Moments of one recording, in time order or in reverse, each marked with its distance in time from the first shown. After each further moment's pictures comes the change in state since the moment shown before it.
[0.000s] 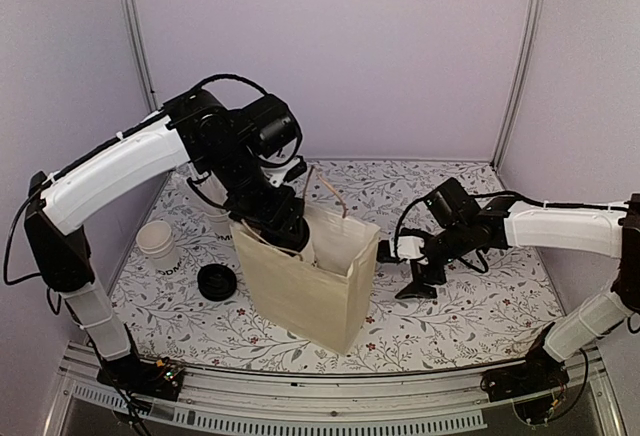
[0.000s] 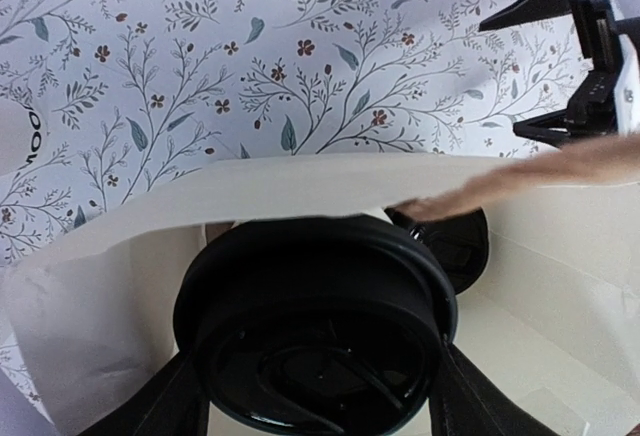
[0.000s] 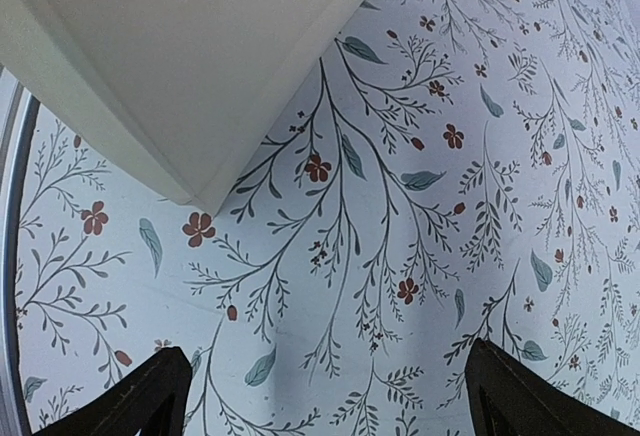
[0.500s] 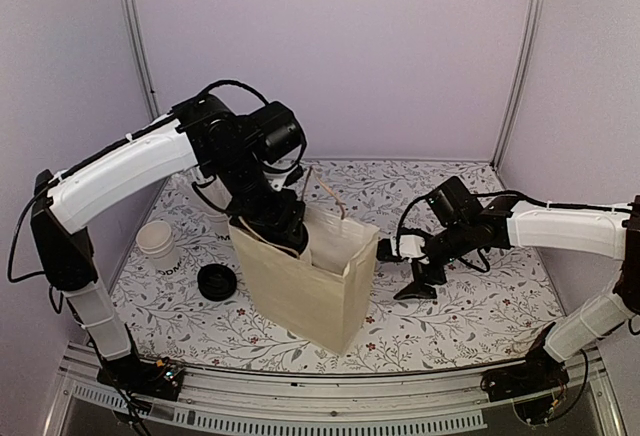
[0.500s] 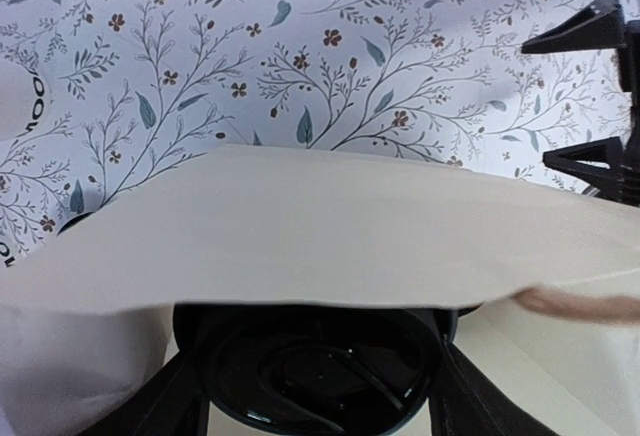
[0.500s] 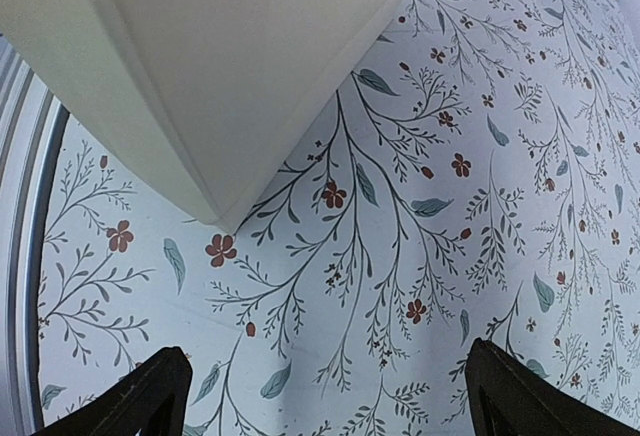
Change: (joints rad) left arm -0.001 0.024 -0.004 -0.002 -0.023 -0.101; right arm 0.000 -0.024 0.000 -0.001 -0.065 -0.001
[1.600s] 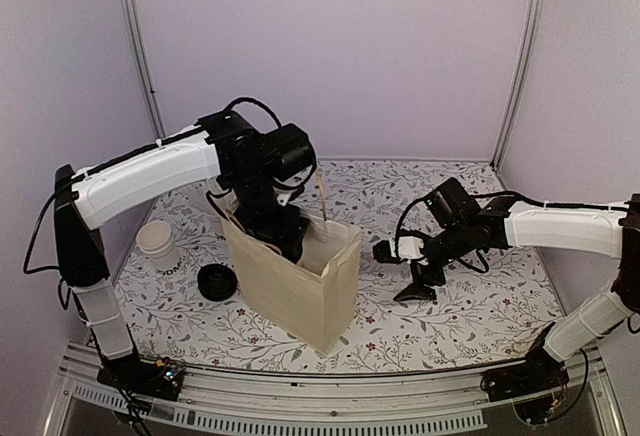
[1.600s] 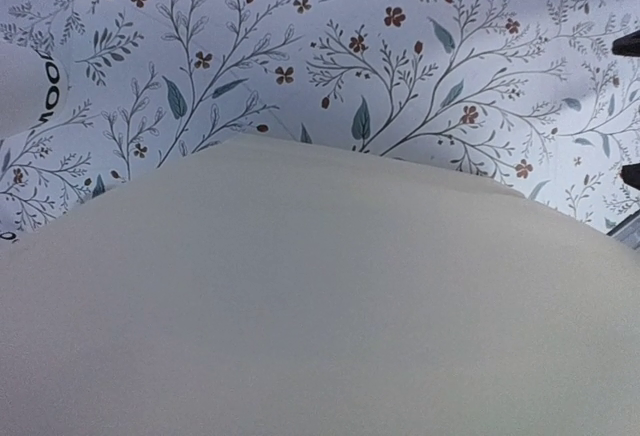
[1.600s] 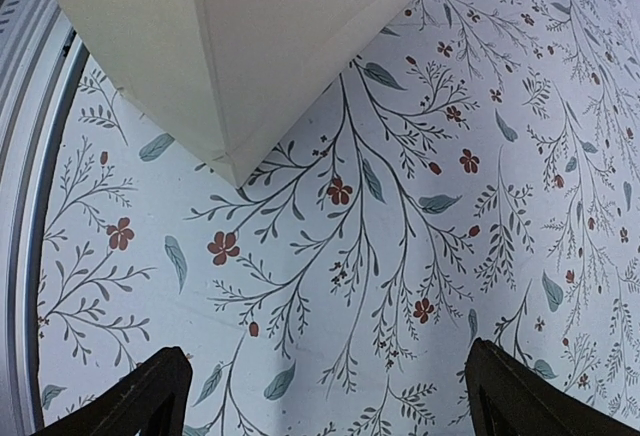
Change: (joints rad) left arm 0.018 0.070 -0.067 0.005 -0.071 0.029; right arm 0.000 0.016 0.000 -0.001 -0.002 0.000
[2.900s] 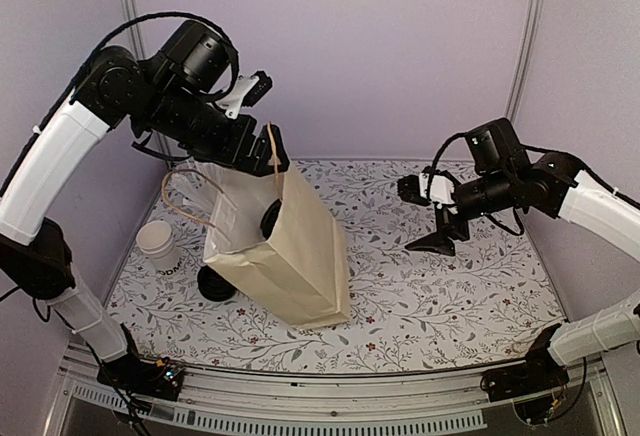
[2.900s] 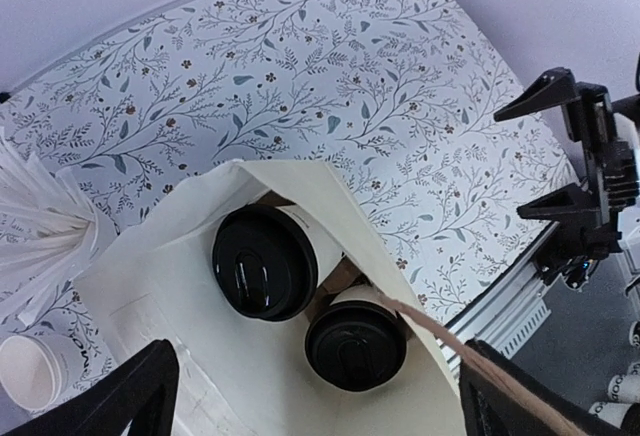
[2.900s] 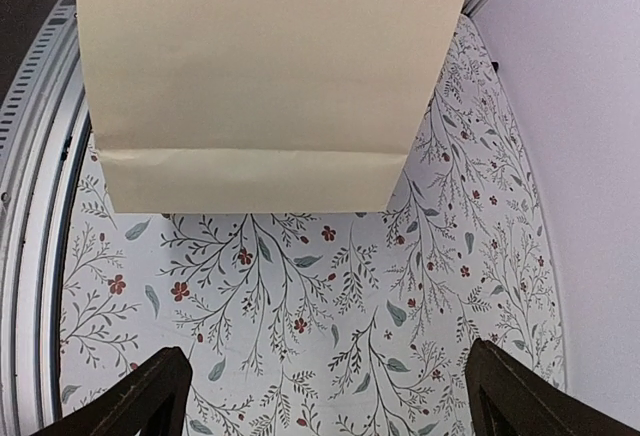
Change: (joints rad) left arm -0.010 -0.225 0.327 -0.004 -0.057 0.100; right arm -0.029 -0.223 0.249 -0.209 0.020 0.034
